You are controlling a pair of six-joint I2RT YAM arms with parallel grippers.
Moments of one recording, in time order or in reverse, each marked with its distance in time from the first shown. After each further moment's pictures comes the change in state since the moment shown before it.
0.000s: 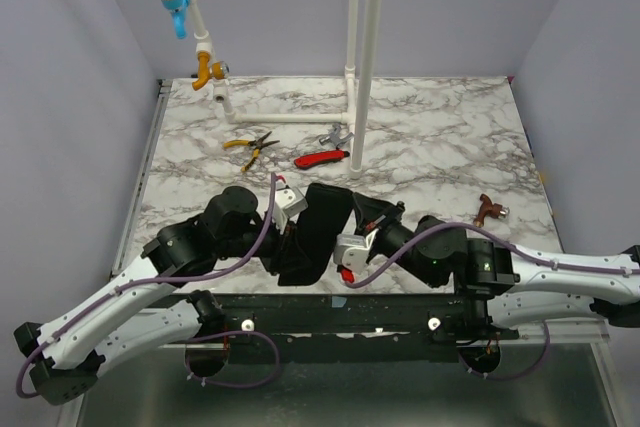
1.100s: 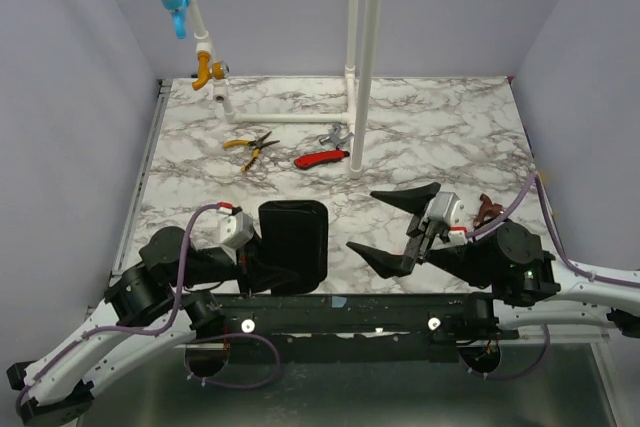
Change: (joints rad) left arm -0.025 -0.375 -0.182 0.297 0.084 -0.019; right arm -0.005 -0.266 -0.104 0.169 -0.282 0.816
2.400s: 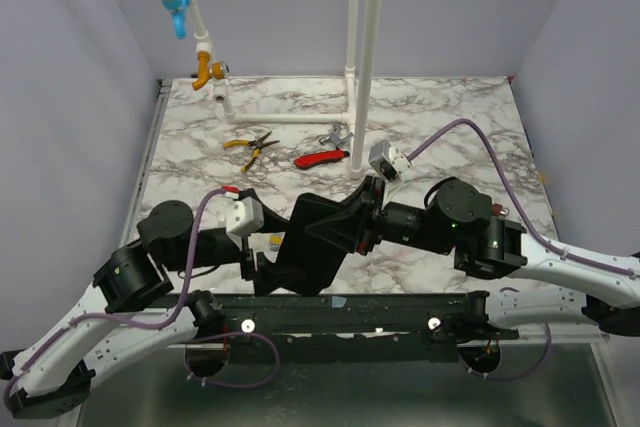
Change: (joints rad) left arm -0.002 0.225 0.299 -0.200 0.051 0.233; right arm -0.124 0.353 0.351 -0.129 -0.332 0.636
